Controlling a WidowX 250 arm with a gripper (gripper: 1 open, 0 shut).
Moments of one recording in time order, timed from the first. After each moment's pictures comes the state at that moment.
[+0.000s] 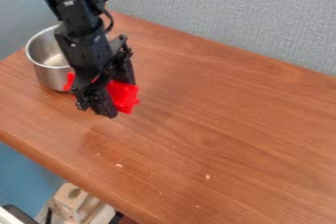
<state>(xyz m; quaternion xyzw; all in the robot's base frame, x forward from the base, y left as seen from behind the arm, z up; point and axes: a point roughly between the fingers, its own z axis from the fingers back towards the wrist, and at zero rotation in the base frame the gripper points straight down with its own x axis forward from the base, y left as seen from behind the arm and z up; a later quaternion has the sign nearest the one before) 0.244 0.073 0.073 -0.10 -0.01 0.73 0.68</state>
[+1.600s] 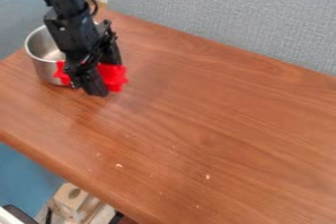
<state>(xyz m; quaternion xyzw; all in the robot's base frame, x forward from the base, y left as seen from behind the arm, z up) 0.265 0.110 0.074 -0.11 0.00 0.76 0.64</state>
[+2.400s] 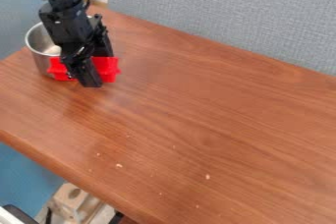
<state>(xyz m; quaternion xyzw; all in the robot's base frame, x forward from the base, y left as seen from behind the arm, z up) 0.277 0.130 0.070 -0.11 0.01 0.79 0.61</state>
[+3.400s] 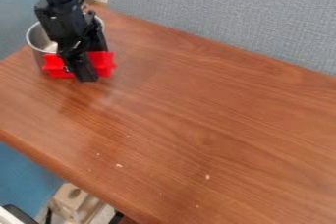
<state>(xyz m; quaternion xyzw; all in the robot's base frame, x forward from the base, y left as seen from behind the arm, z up) 0.283 0.141 0.072 -0.10 0.02 0.80 0.58</state>
